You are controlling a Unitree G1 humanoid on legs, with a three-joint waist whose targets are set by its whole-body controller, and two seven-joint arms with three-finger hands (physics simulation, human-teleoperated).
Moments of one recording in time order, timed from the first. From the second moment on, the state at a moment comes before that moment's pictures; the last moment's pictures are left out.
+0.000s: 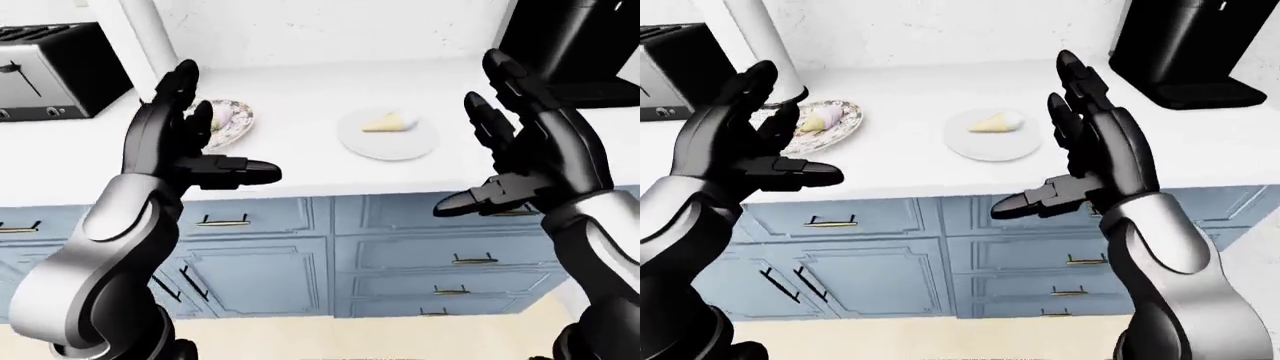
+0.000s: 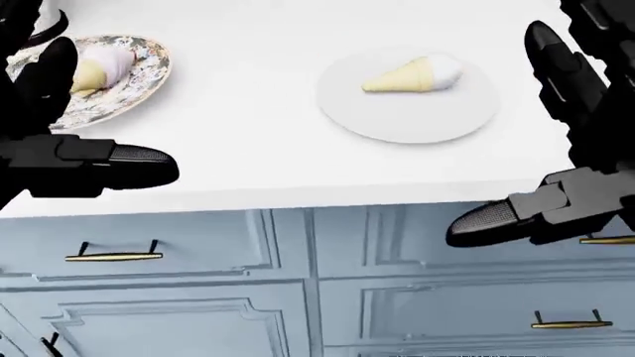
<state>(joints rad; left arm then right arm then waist) -0.64 0.30 0.27 -0.71 -0.43 1.27 0.18 -0.48 -0.41 -0.34 -0.83 0.41 1.13 0.09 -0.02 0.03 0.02</state>
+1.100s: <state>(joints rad) -0.65 0.33 0.28 -0.63 -0.44 1.28 0.18 -0.53 -0.45 -0.35 -0.80 0.34 1.16 0.18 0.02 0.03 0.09</state>
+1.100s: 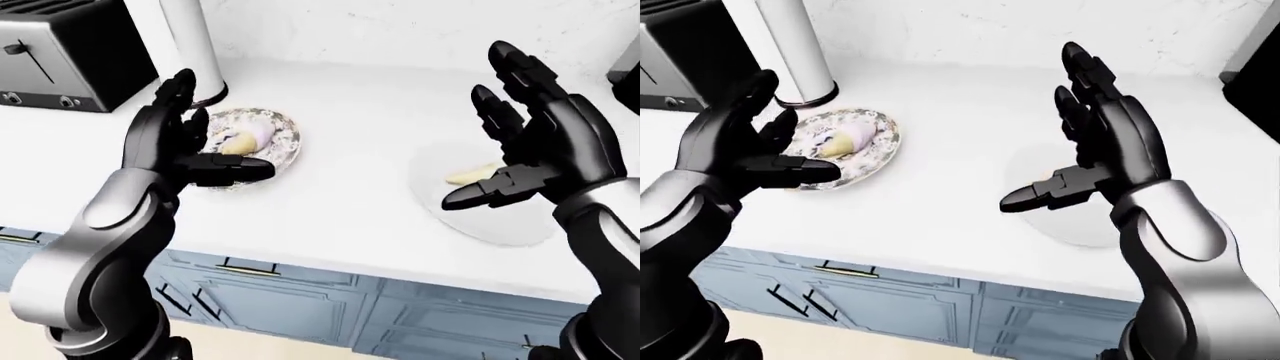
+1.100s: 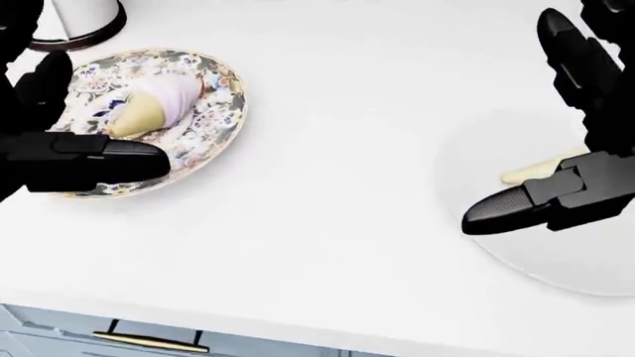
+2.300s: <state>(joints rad) -0.69 0.25 0.08 -0.17 0.44 0.88 -0.25 -0.48 -0.53 -0.45 -0.88 0.31 1.19 0.25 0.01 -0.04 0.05</state>
